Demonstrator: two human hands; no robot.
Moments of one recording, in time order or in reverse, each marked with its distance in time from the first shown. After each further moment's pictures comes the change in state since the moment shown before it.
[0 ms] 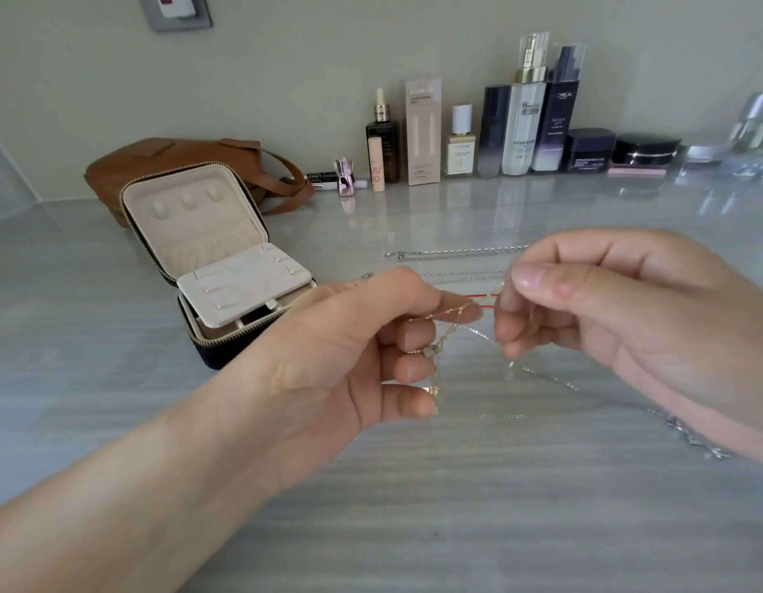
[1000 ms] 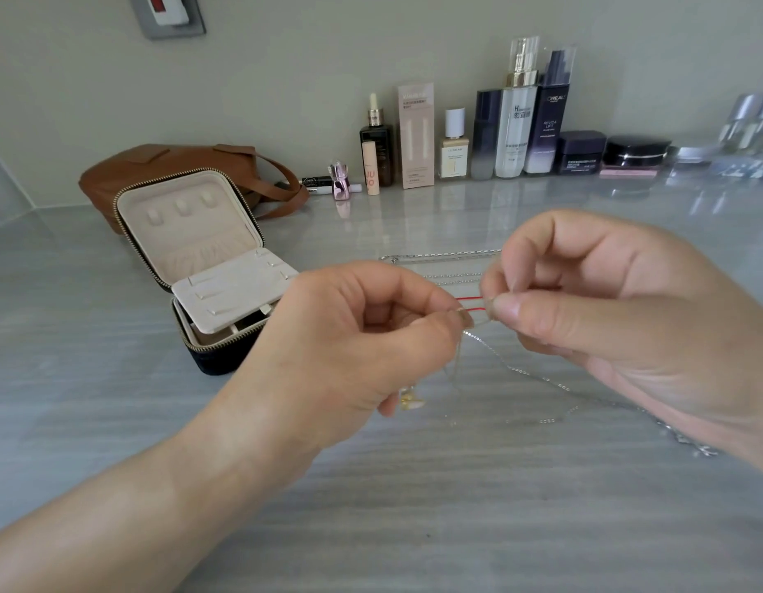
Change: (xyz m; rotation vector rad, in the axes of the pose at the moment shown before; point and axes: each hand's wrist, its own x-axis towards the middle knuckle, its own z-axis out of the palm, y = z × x) left_hand -0.001 -0.005 0.004 0.364 0.138 0.397; right_hand -0.003 -0.005 0.000 0.078 -0.060 -0.034
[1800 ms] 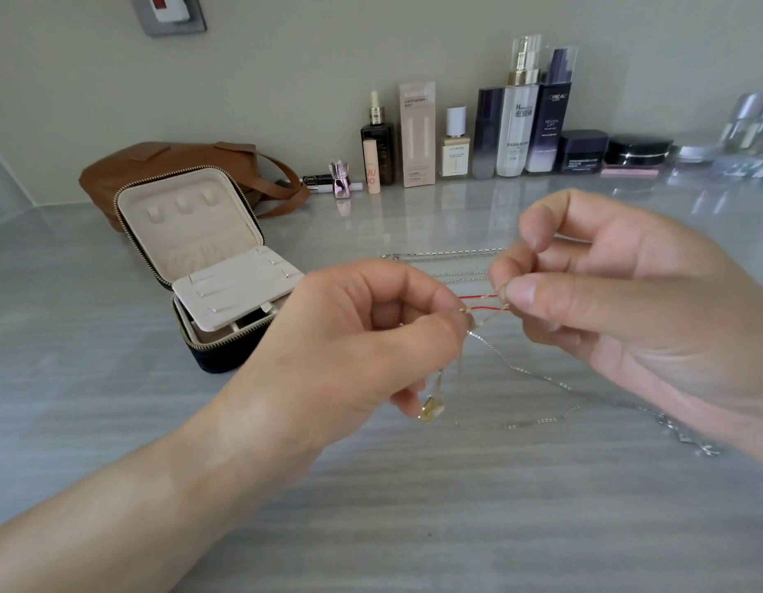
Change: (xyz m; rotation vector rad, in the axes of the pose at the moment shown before) left_hand 0.000 0.001 -0.001 -0.089 -0.081 -0.043; right_hand 0.002 -0.003 -0.002 0.135 0.060 0.067
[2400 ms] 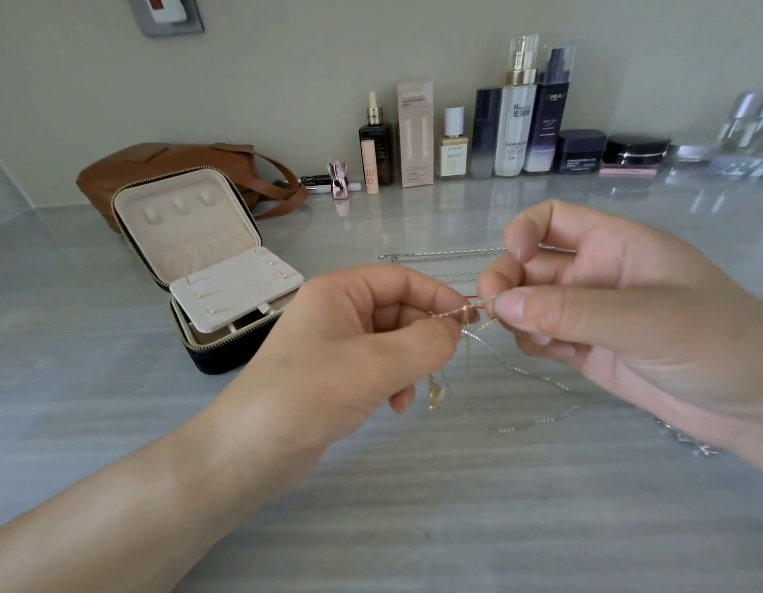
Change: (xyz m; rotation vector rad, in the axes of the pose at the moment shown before) left_hand 0.002 -0.004 -0.001 -0.022 -0.013 -0.022; right_hand 0.000 0.002 -0.001 0.060 -0.103 0.015
